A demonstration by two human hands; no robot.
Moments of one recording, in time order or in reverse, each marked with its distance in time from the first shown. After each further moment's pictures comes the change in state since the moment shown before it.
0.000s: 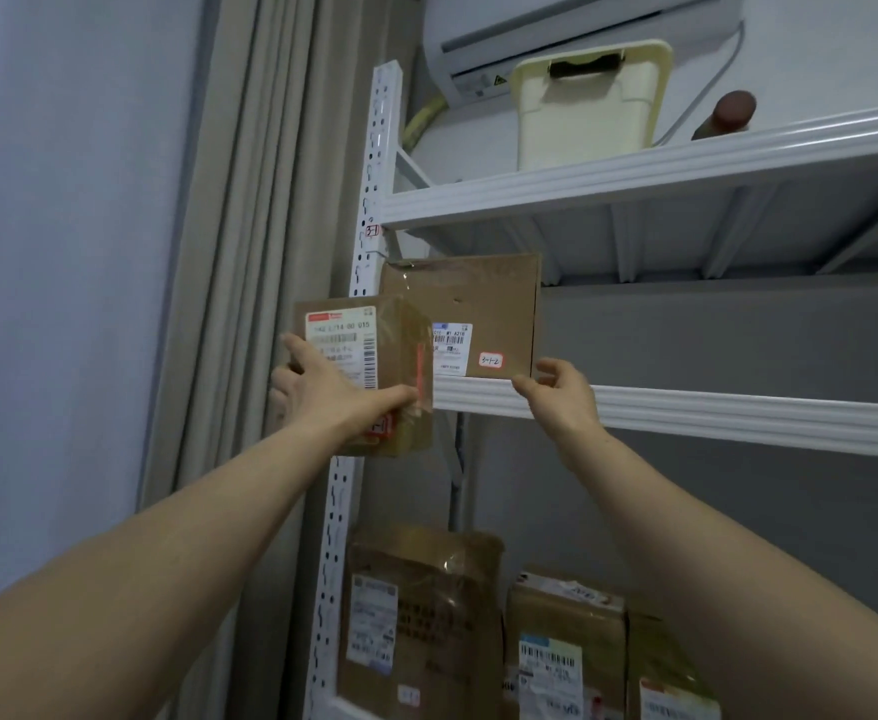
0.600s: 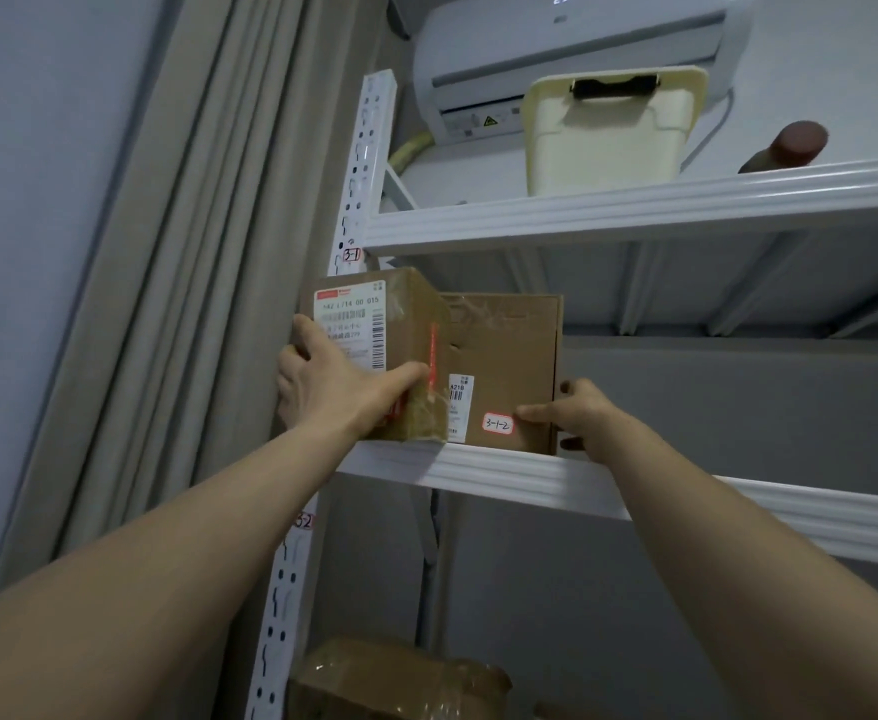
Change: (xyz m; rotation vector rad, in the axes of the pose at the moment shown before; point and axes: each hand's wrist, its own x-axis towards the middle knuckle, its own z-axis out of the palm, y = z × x) left_hand 0.123 0.019 0.062 -0.167 0.078 0.171; right_hand 0.141 0.000 0.017 -0.163 -0.087 0.208
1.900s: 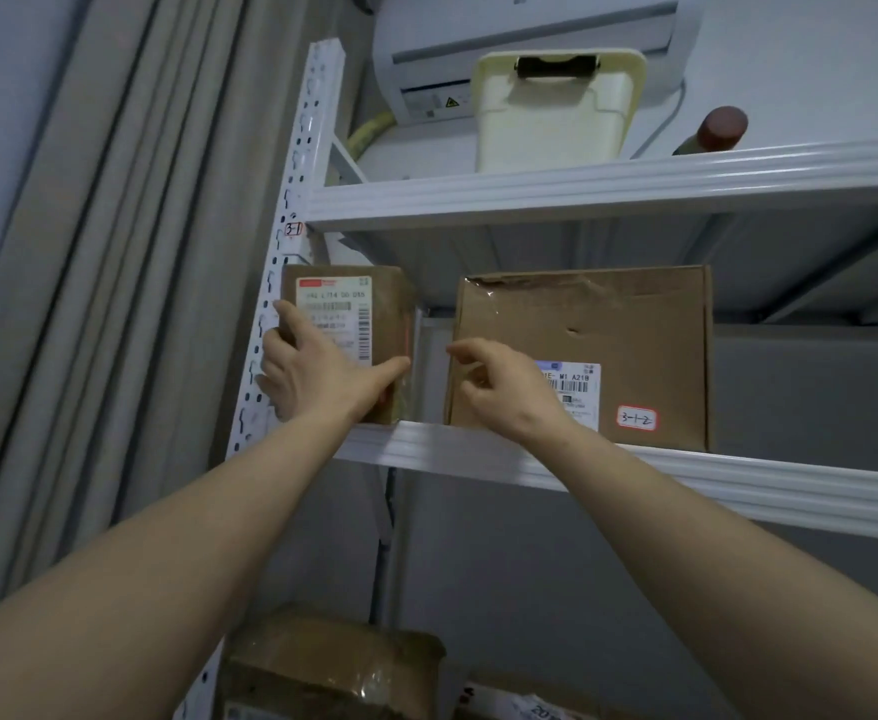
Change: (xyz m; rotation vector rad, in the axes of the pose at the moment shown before) left_hand -0.012 0.009 0.057 0.097 0.092 0.036; right_hand -0.053 0.004 -0.006 -0.502 0.096 -0.736
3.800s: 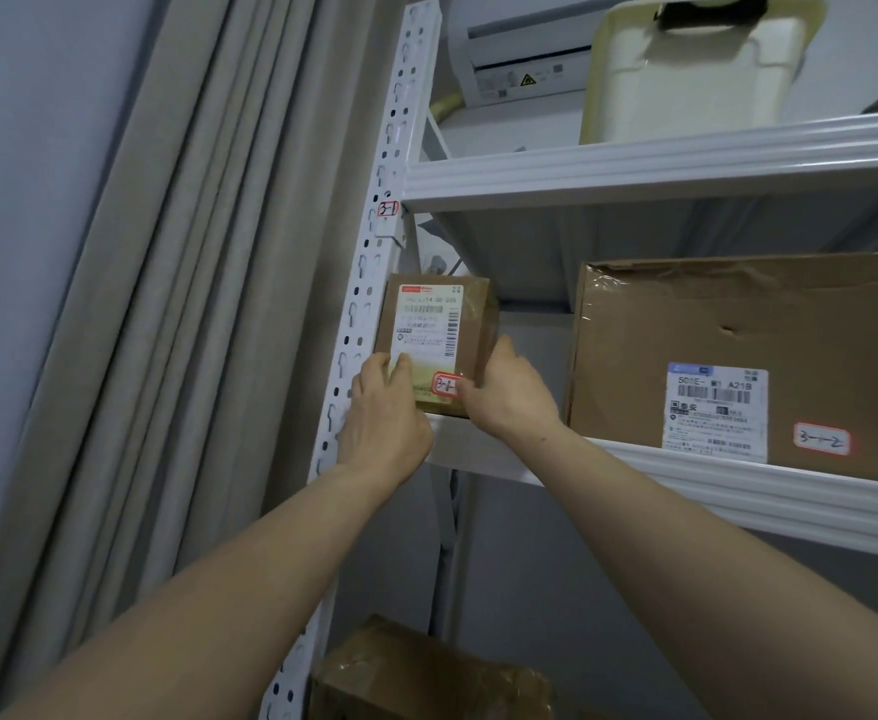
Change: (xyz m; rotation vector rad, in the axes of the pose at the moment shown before) left_hand 0.025 -0.084 0.008 0.202 -0.198 0.314; right_hand 0.064 -0.051 0.110 -0.034 -0.044 0.313
